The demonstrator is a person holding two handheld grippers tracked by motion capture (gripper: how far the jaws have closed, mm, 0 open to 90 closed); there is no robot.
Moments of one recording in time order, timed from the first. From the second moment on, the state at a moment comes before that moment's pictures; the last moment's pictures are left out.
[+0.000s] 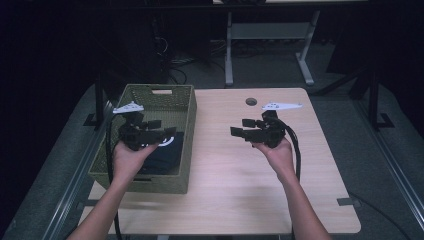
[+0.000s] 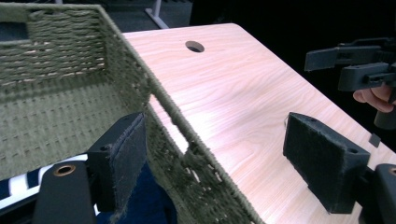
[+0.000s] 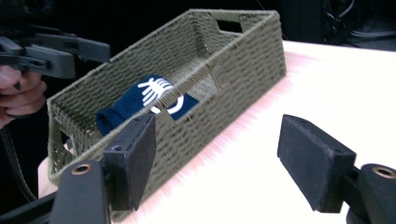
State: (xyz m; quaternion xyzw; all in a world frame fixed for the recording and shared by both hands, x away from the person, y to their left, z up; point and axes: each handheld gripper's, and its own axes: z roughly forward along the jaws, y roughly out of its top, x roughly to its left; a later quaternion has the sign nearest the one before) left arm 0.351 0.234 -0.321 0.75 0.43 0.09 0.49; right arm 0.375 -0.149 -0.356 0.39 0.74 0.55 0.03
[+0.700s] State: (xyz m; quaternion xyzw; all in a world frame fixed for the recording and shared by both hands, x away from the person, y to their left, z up) left arm 0.339 0.188 -0.318 0.77 0.39 0.08 0.50; right arm 0.359 -0.191 -0.358 0.40 0.74 0.54 0.05
